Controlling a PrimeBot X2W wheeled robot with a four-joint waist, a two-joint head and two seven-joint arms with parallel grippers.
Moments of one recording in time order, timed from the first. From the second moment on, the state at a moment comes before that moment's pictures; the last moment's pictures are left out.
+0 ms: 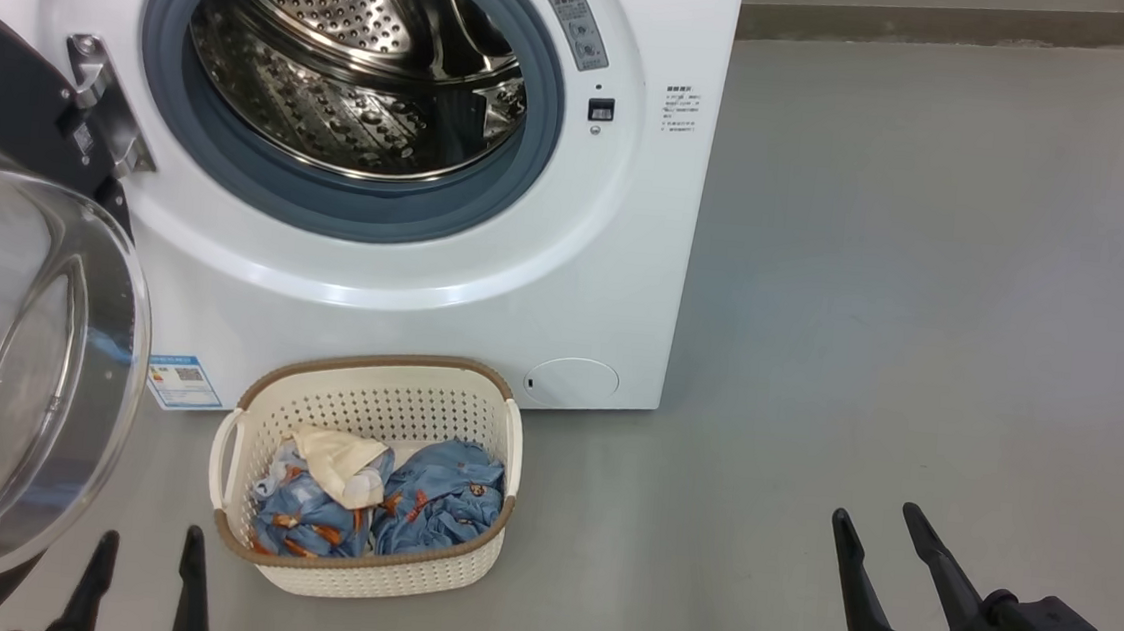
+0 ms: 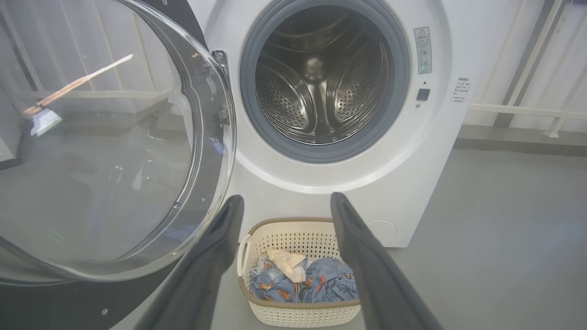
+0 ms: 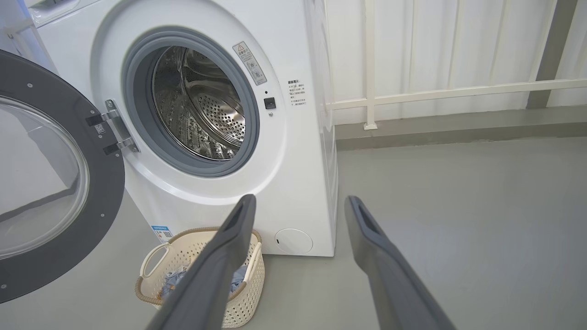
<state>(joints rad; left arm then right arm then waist) 0.15 0.12 -0.02 0.00 -0.25 0.08 -0.21 0.02 -0.08 0.05 0.14 0.25 0.13 -0.25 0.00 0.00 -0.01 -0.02</state>
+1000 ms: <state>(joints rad) 0.16 0.13 -0.05 0.05 -0.25 0.06 -0.25 0.03 -0.07 0.01 0.13 0.24 0.13 -0.25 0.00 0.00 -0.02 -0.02</state>
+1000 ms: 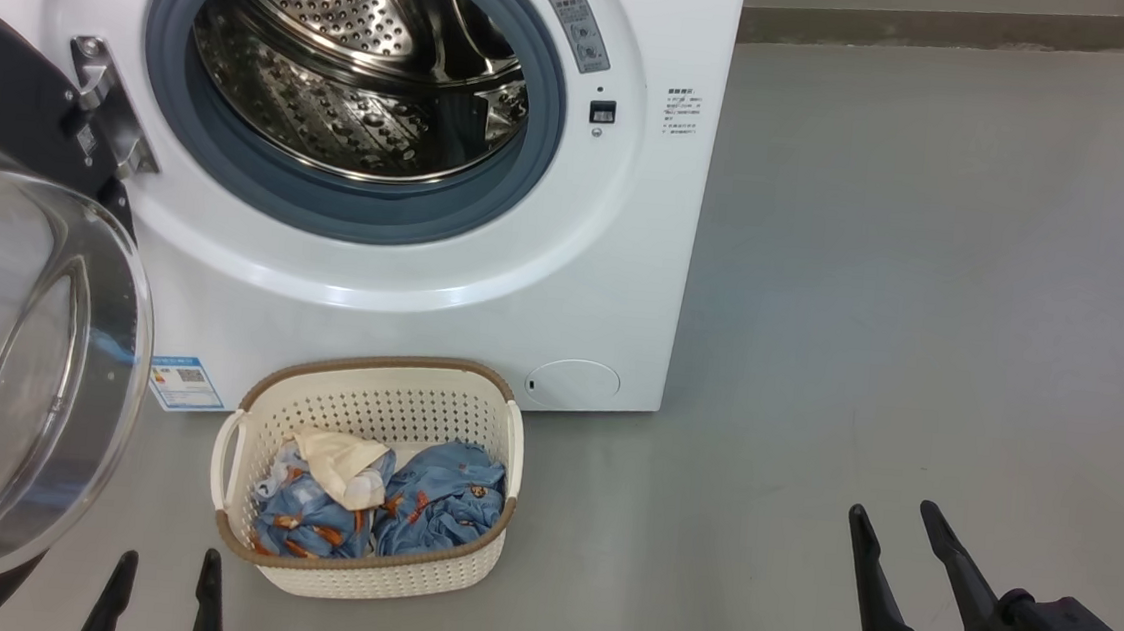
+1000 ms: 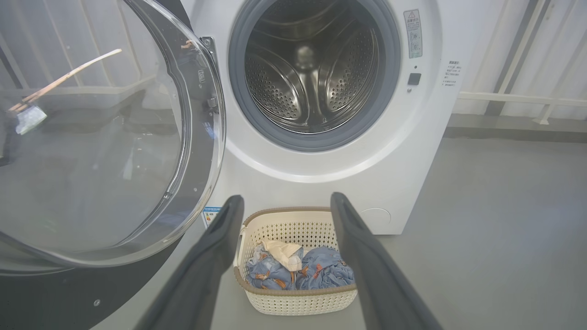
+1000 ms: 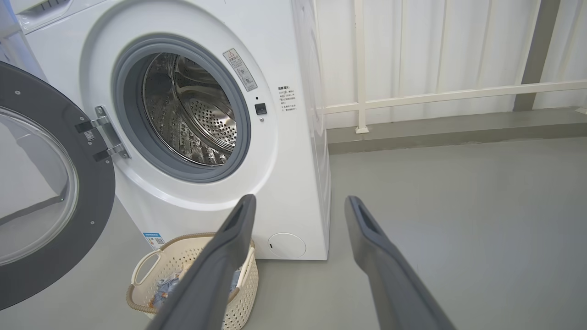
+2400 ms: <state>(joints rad) 0.16 0.12 -0.03 0.08 -0.24 0.06 -0.25 0.03 -0.06 -0.01 0.13 0.23 0.13 -0.25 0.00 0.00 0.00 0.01</state>
